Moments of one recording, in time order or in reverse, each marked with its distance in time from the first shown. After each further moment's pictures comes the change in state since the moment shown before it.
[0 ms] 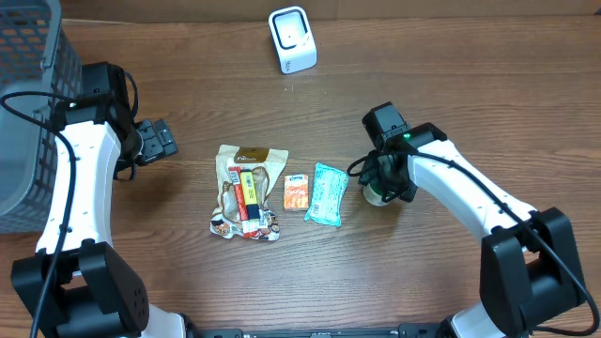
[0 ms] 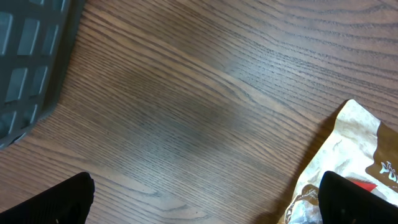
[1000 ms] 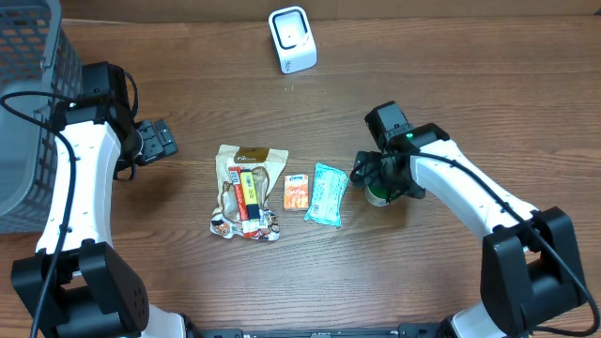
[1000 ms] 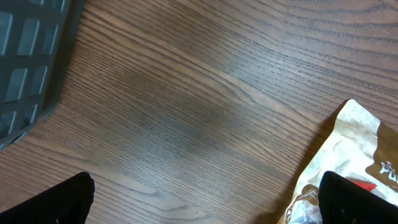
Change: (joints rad) left arm 0.000 0.000 0.000 0.000 0.000 0.000; right arm -0.015 0.000 0.004 0.026 -0.062 -0.231
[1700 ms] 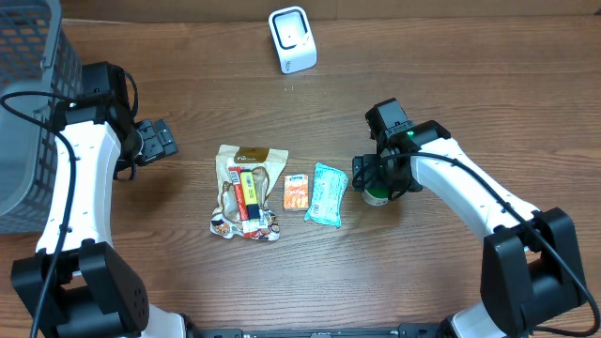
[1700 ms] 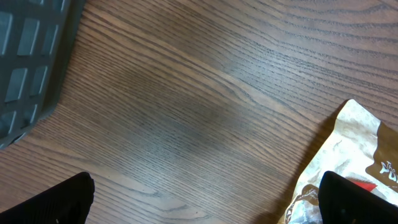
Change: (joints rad) left arm 0.000 0.000 0.000 0.000 0.000 0.000; right arm 0.000 0.000 0.007 -0.013 -0.026 -0.197
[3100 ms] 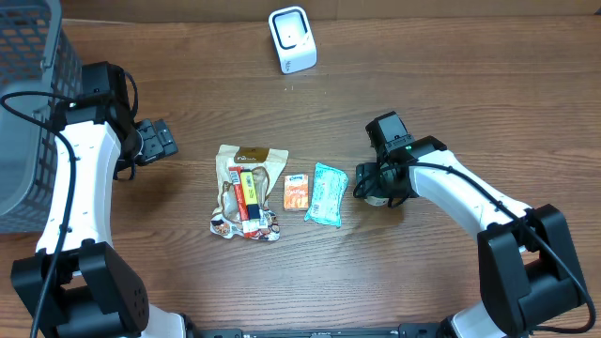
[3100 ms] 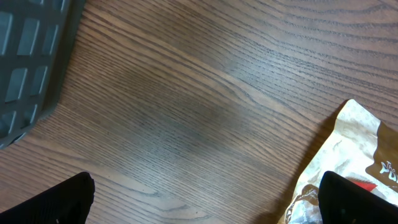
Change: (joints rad) left arm 0.000 0.000 0.000 0.000 0.000 0.000; right arm 0.000 0.000 -0.126 0.159 0.033 -0.008
